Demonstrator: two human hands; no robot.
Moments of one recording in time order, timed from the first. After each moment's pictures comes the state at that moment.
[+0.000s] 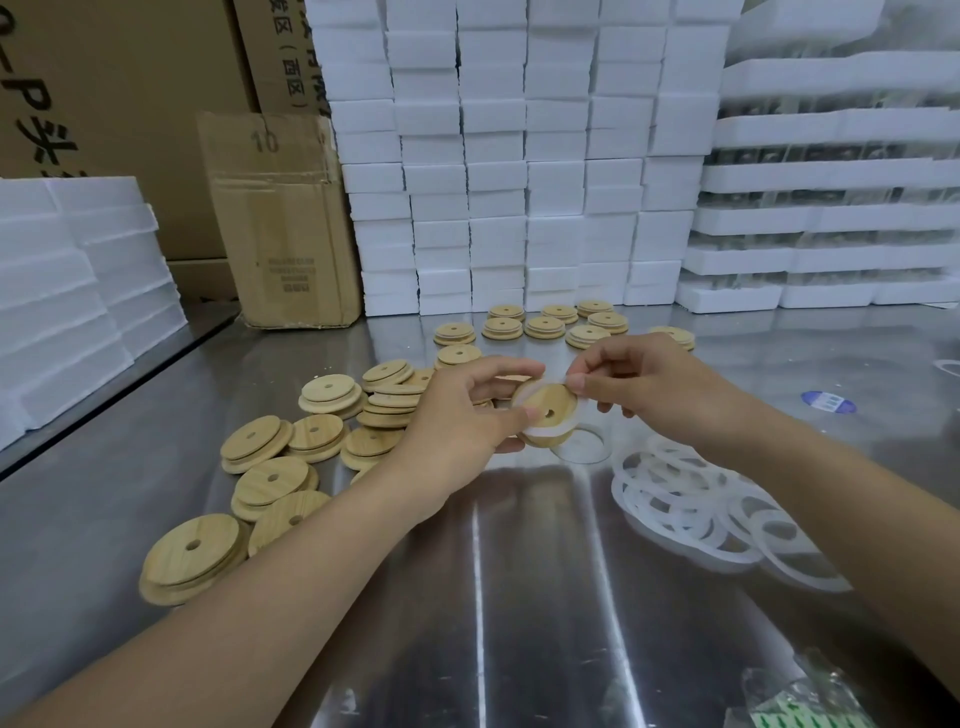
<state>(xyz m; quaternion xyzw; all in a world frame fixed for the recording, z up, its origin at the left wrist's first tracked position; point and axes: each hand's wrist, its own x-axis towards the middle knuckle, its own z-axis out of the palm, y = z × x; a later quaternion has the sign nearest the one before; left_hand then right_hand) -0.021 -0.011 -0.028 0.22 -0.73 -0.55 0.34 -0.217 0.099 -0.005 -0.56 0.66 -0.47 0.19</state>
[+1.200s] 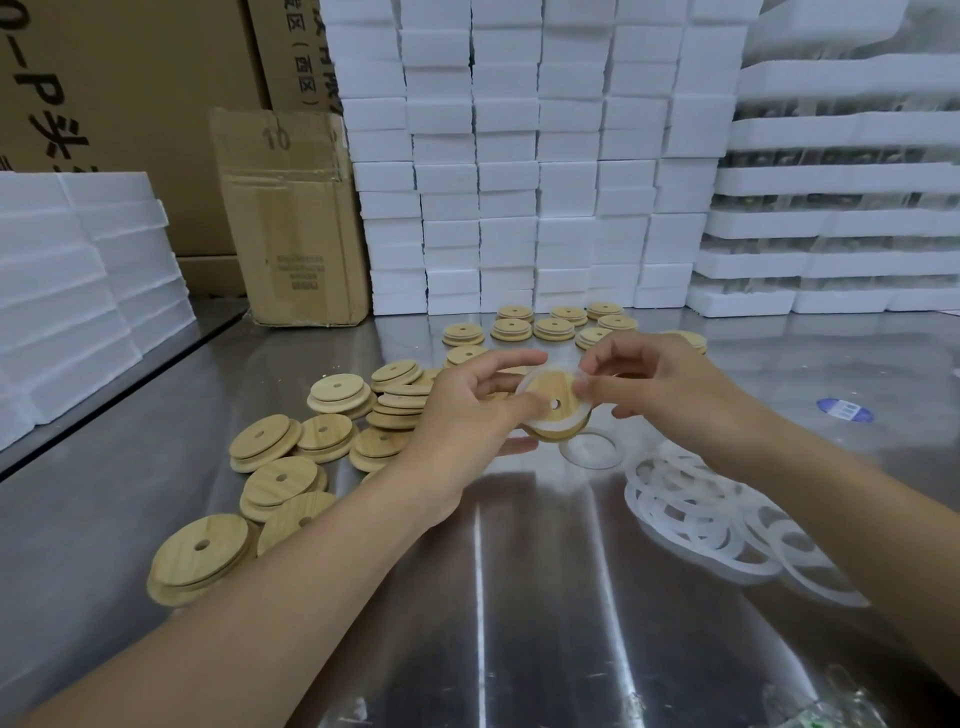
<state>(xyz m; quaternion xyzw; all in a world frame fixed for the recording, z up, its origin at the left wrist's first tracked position) -0.020 -0.011 -0.025 0.20 -0.67 -0.62 0.36 -0.203 0.100 -0.002 -0.55 0.64 -0.50 0.19</state>
